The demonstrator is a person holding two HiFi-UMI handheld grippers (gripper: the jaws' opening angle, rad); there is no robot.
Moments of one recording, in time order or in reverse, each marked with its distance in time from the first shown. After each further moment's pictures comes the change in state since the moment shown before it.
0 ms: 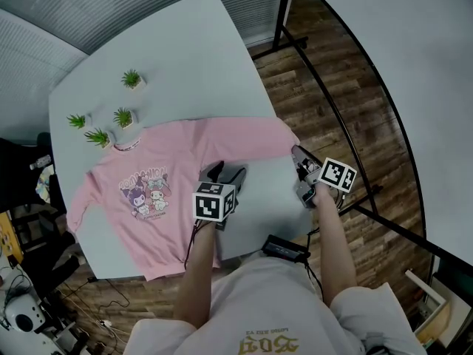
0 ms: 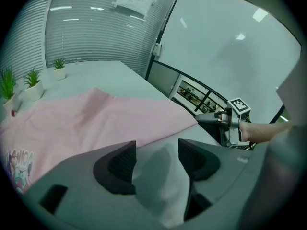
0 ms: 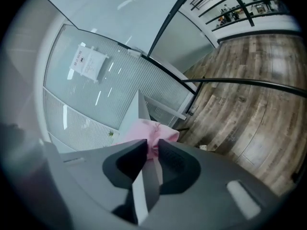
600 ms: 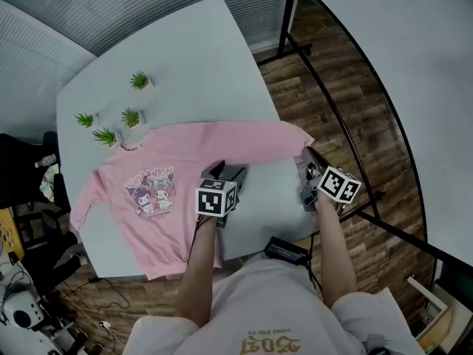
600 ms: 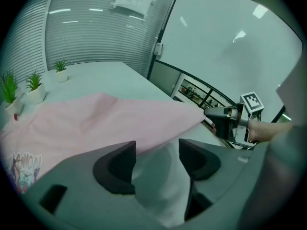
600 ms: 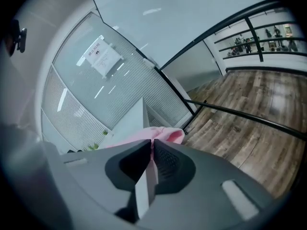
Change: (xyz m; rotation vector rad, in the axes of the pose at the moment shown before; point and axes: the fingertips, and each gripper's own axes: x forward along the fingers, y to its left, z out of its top) left arm -0.002 0.010 -0.001 0.017 0.009 0.029; right arm -0.026 0.013 0.018 -0.235 -0.131 -0.102
